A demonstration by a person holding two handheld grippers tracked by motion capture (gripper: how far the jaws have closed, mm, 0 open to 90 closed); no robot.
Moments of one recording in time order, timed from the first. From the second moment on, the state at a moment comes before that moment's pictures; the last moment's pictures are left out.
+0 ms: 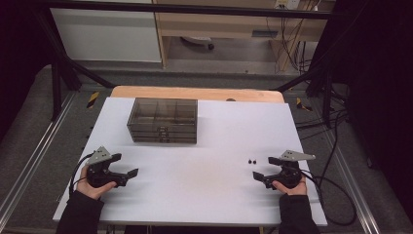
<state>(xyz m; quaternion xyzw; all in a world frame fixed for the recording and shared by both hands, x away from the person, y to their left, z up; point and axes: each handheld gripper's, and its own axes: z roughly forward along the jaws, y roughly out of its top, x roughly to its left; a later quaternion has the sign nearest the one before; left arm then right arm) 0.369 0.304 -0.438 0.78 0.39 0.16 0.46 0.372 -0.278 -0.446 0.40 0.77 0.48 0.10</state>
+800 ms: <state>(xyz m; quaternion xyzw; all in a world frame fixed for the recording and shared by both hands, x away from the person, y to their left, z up) 0.372 0.299 -0.432 0.79 0.38 0.16 0.45 0.372 -0.278 -0.446 0.40 0.77 0.48 0.10</state>
